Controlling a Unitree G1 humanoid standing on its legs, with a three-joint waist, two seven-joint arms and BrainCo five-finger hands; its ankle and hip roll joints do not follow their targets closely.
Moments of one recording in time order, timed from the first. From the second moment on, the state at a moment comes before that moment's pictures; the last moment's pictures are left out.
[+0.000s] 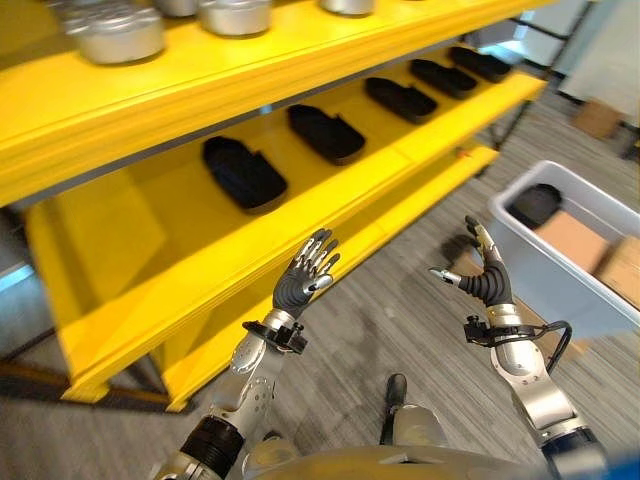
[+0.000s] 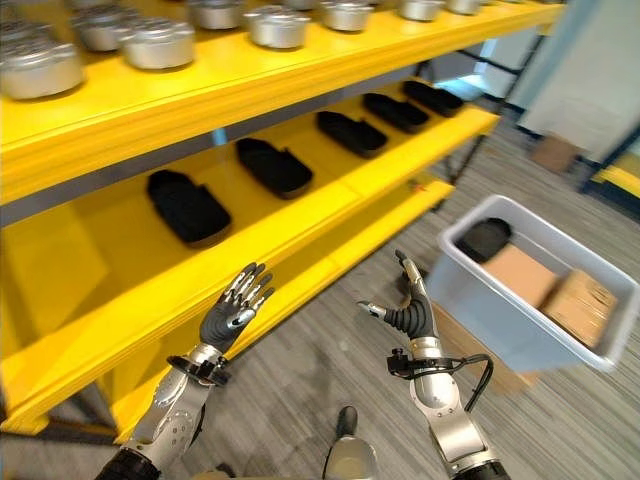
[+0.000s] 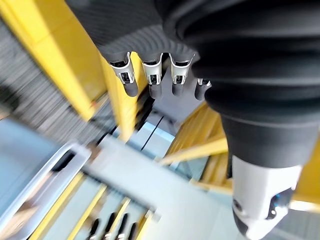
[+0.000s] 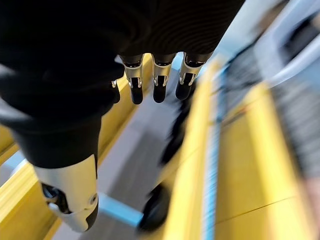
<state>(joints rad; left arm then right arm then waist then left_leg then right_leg) 0.00 0.33 -0.38 0.20 -0.79 -0.36 -0.26 0.08 -0.39 0.22 0.07 0.04 -0.24 -0.35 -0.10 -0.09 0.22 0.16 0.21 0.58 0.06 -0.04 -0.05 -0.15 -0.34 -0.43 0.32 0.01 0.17</state>
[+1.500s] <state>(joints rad) 0.08 0.32 -0.19 0.18 -0.81 -0.32 -0.33 0.01 -0.53 0.13 0.10 -0.12 -0.13 -0.50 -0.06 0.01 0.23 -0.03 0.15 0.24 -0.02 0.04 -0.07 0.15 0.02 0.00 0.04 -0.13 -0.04</state>
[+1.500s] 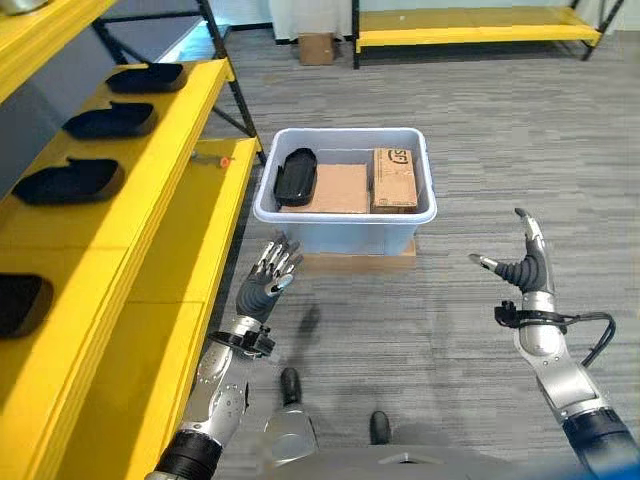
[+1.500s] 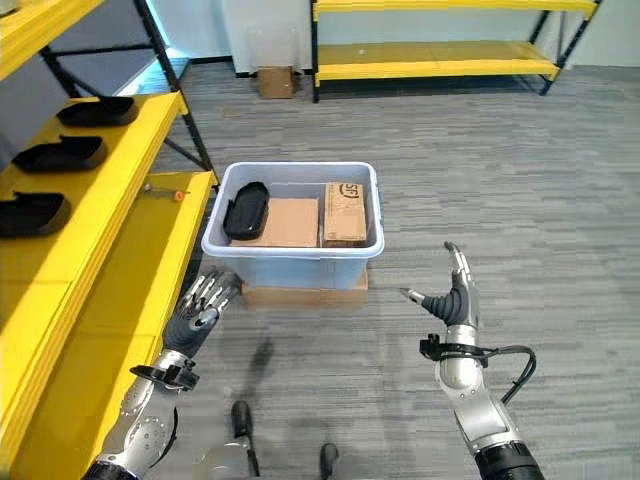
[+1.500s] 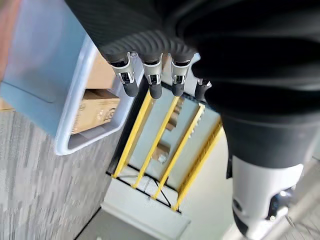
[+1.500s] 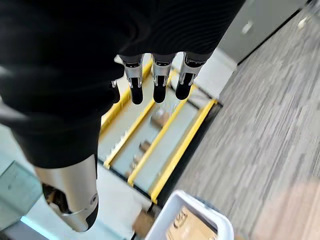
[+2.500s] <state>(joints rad) 0.17 0.32 -0.29 0.19 -0.68 -0.32 -0.30 0.01 -0.46 0.15 0.07 -0.11 -0.12 -0.52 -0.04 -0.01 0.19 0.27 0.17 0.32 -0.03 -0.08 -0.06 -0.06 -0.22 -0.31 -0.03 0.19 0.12</state>
